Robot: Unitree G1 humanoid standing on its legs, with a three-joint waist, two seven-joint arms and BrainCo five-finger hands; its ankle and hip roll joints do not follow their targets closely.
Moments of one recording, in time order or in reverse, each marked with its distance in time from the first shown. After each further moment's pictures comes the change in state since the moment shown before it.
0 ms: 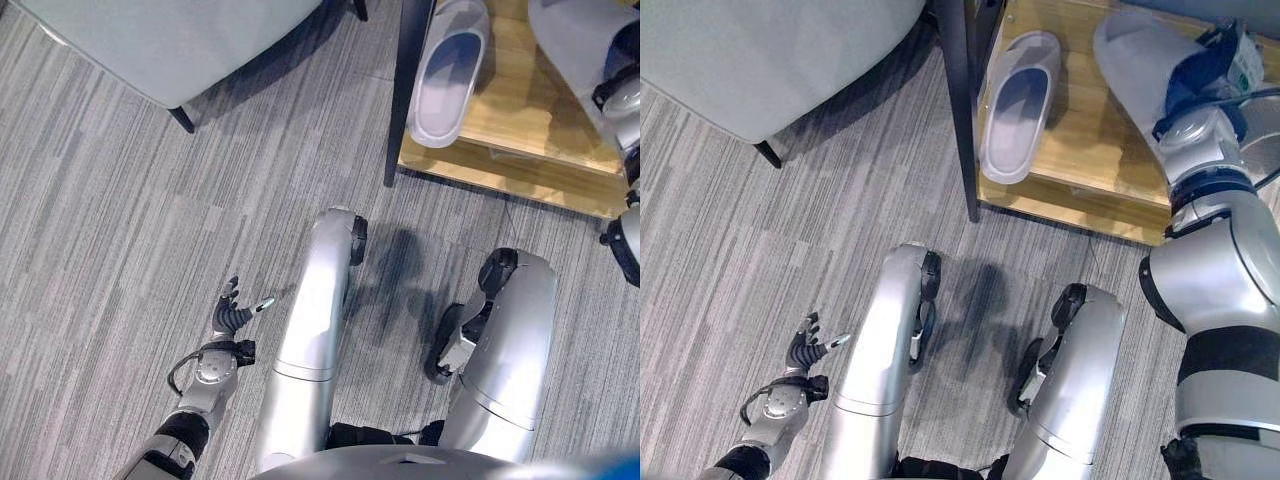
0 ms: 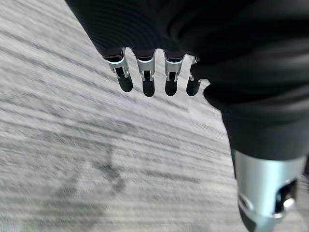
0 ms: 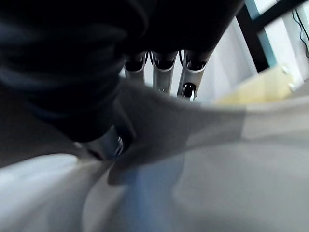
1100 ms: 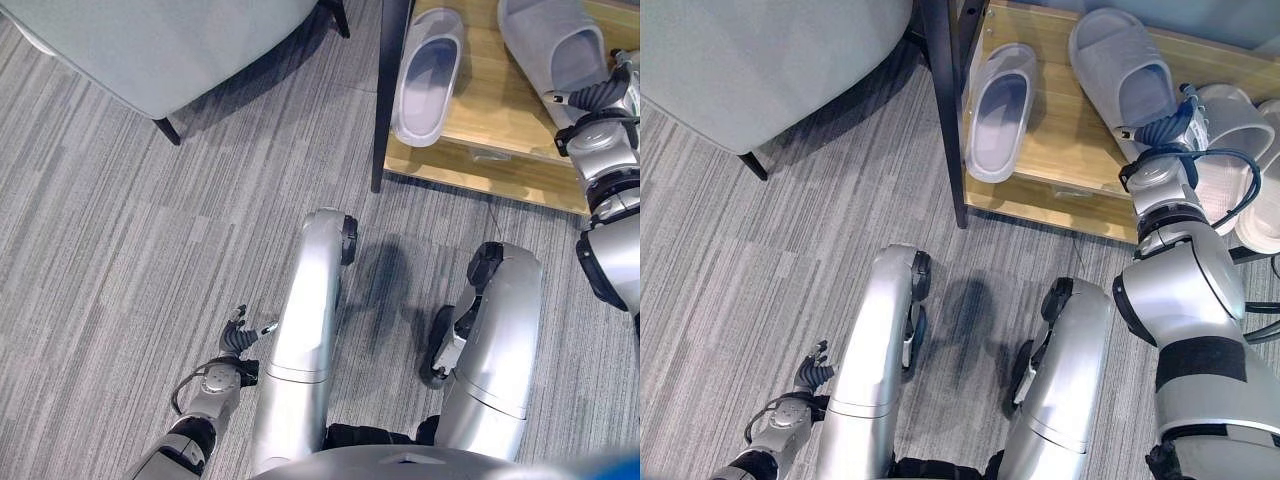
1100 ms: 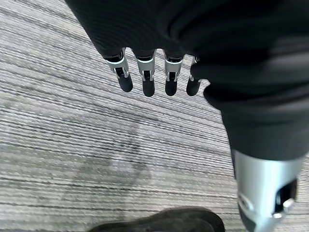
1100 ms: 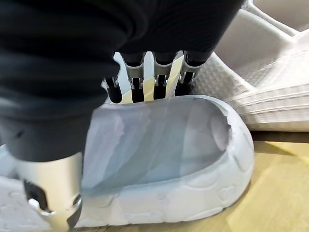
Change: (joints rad) left arm -0.035 -0.044 -0.028 0.197 -0.020 0.064 -0.061; right arm 0.128 0.116 -0.115 0.034 0.121 0.011 0.058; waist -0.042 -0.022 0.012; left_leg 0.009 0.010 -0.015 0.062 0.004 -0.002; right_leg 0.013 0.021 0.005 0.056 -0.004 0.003
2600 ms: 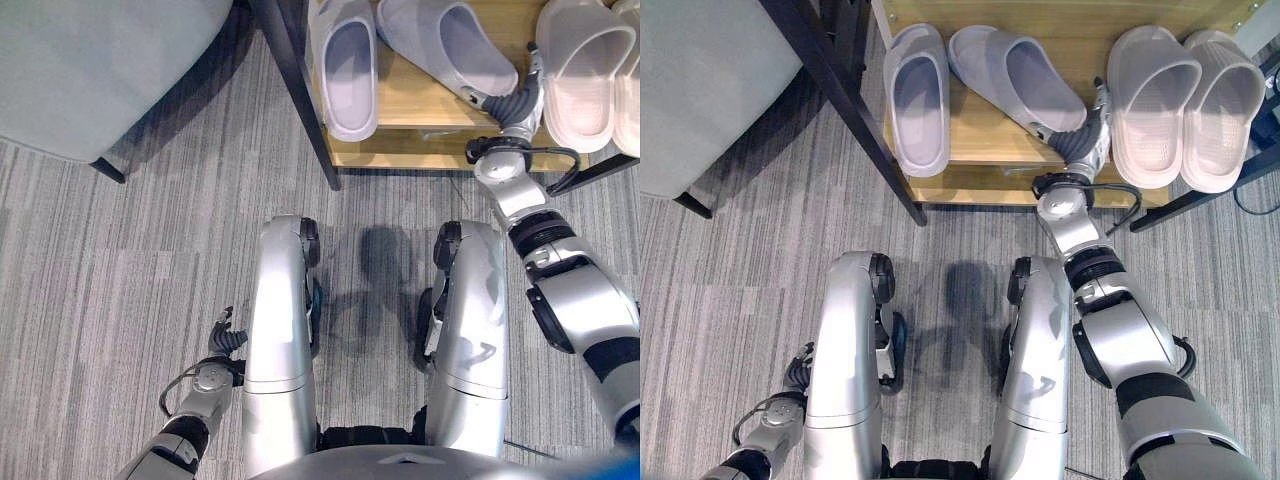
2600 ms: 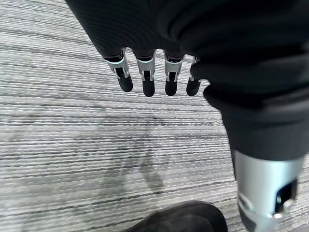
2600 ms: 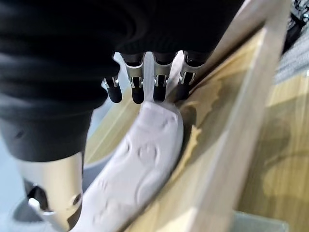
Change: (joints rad) left arm -0.014 0.021 0.040 0.030 0.041 0.039 0.042; right arm 0.309 0.221 -0.251 -0.618 -0.114 -0.039 -0.272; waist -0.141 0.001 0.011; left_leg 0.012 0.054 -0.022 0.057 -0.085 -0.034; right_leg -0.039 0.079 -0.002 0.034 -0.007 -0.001
